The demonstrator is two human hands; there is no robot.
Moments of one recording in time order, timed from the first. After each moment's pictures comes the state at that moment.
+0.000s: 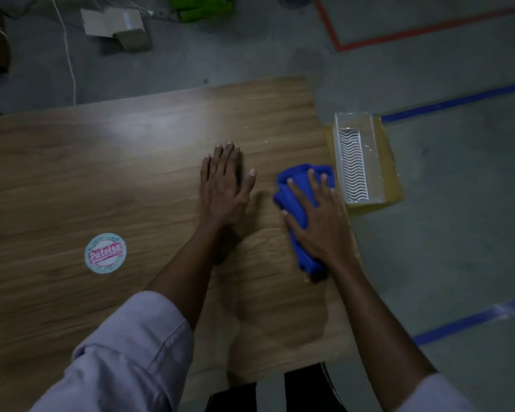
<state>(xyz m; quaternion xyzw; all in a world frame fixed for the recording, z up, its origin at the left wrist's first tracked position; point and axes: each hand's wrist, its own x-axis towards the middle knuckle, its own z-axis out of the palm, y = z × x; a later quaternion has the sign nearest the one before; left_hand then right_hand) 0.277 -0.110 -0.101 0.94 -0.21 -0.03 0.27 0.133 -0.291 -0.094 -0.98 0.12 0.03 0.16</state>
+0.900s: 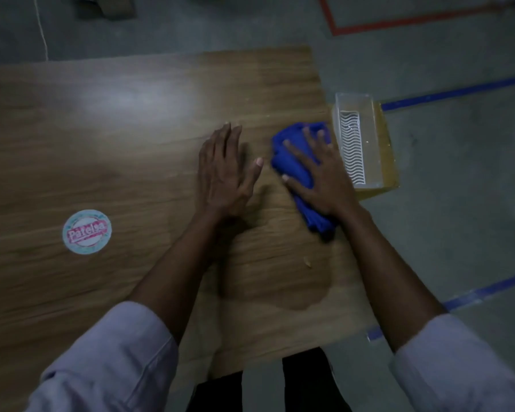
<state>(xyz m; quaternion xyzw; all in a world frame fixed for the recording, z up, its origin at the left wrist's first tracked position) 0.257 -0.103 -0.112 0.92 -0.24 0.03 0.30 0.174 -0.321 -0.102 -0.99 0.04 0.02 0.16</state>
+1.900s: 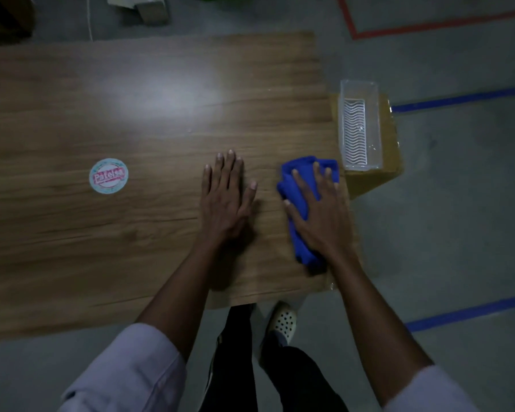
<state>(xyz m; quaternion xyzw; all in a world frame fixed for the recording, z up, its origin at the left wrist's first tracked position) 0.129 -0.070 -0.113 0.96 -0.21 -0.01 0.16 0.033 -0.268 -0.101 -0.98 0.13 0.04 0.15</state>
